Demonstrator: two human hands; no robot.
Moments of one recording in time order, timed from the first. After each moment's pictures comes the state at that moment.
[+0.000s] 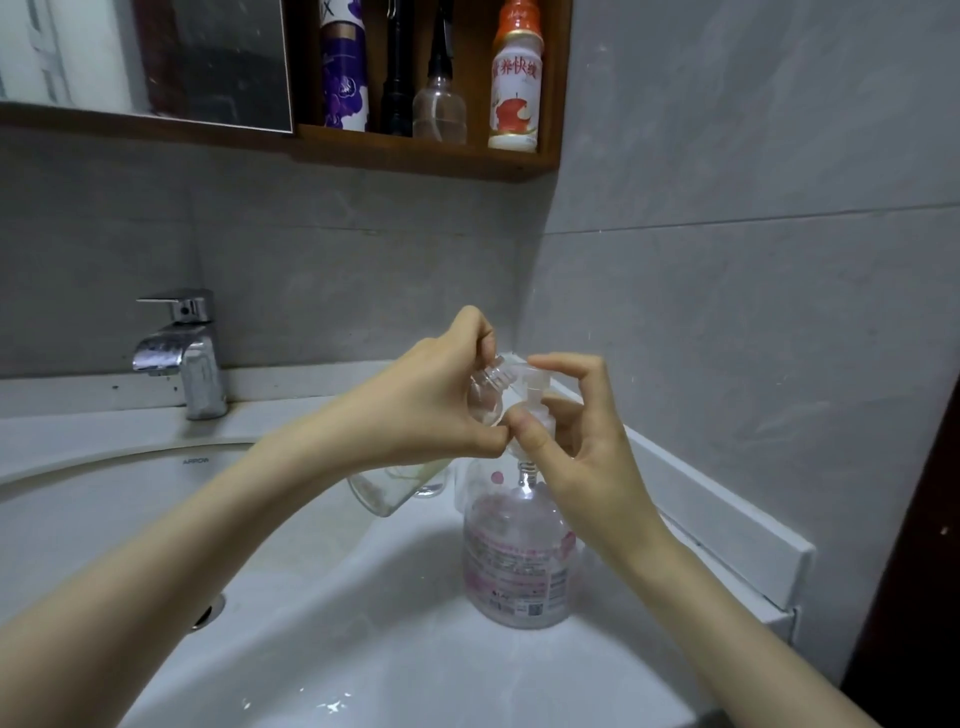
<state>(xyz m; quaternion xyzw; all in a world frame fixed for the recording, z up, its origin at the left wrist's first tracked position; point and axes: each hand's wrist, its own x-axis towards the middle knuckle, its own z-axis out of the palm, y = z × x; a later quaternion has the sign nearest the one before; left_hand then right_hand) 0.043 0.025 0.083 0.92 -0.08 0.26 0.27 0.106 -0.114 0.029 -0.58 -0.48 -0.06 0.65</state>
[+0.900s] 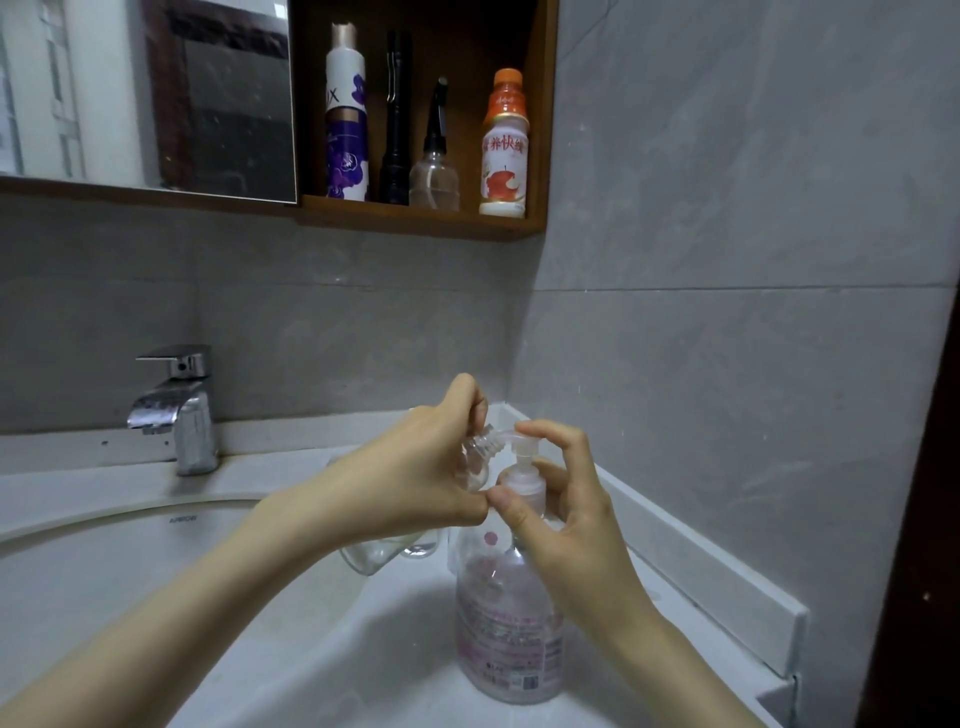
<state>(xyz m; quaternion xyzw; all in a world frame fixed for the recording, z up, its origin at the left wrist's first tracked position) 0.043 0.028 0.084 0.94 -0.09 0.25 0.21 0.106 -0.112 0.025 -0.62 -0.47 -0.10 0.62</state>
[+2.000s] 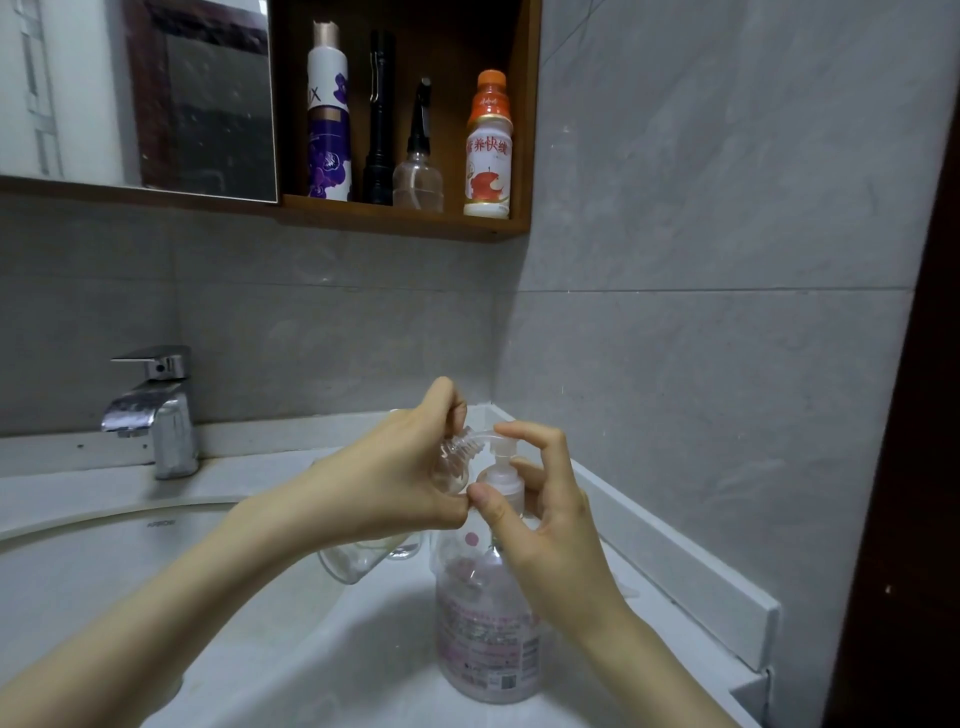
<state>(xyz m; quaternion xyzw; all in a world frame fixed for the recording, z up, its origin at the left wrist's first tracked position) 0.048 0.032 0.080 0.94 -0.09 0.26 0.21 0.109 -0.111 0.022 -0.62 -0.47 -0.12 0.61</state>
